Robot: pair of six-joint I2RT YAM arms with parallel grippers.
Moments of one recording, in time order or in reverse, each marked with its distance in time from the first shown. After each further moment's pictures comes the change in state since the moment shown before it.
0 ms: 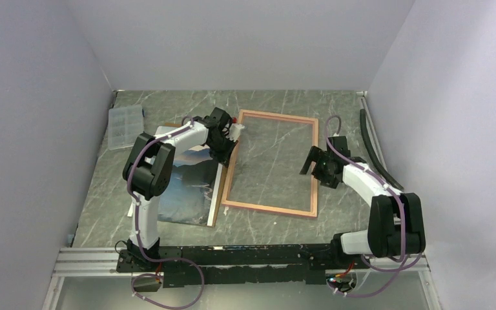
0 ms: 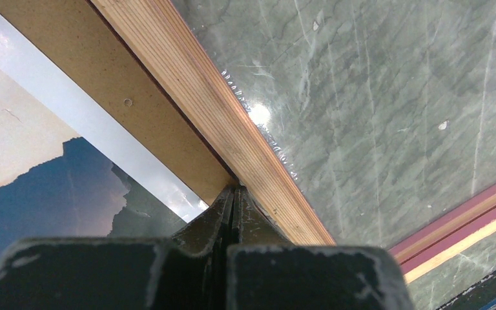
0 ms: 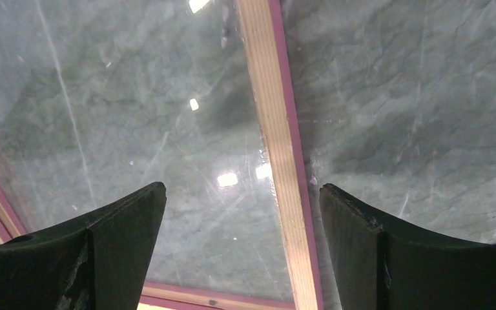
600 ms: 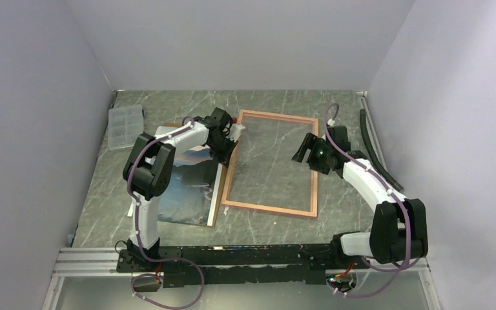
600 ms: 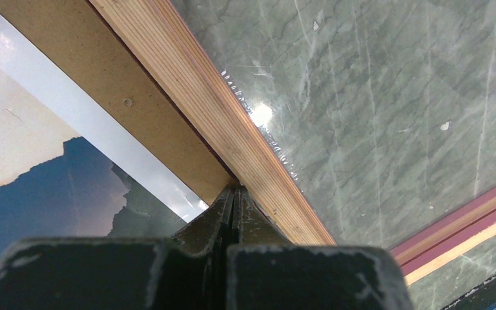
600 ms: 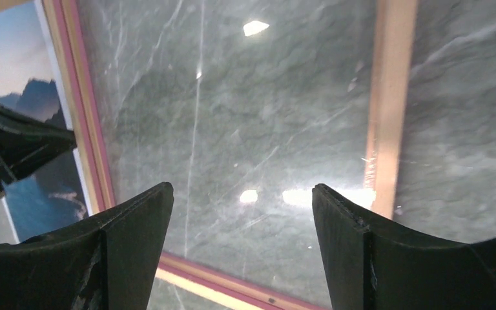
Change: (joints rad) left arm -0.008 0.000 0.000 -0.001 -0.018 0.000; right arm 0.050 -0.027 0.066 0.059 -0.164 0.021
